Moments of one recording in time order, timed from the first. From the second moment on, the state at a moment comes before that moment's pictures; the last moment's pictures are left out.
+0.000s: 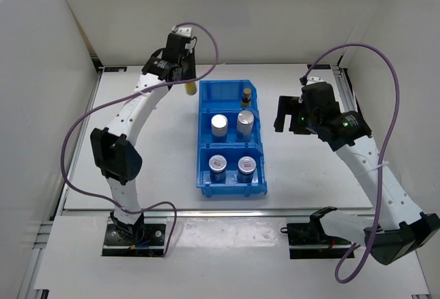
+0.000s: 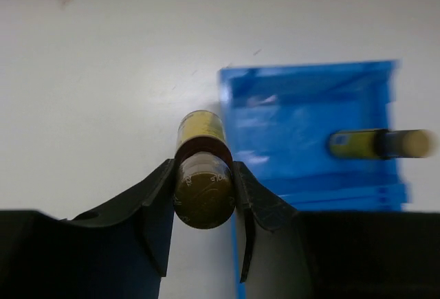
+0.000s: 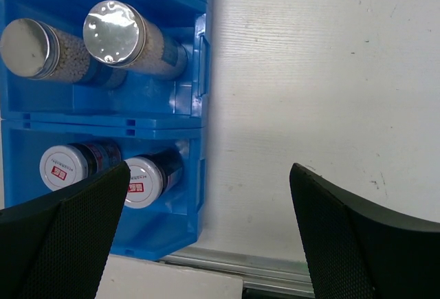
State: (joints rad) left arm -0.38 1.91 1.93 -0.74 -0.25 -0.26; right arm 0.46 1.14 1.33 -0.95 0.13 0.37
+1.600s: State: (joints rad) left arm -0.54 1.26 1.50 -0.56 -0.35 -0.23; right arm 0.46 0.97 1.21 -1.08 0.11 0.42
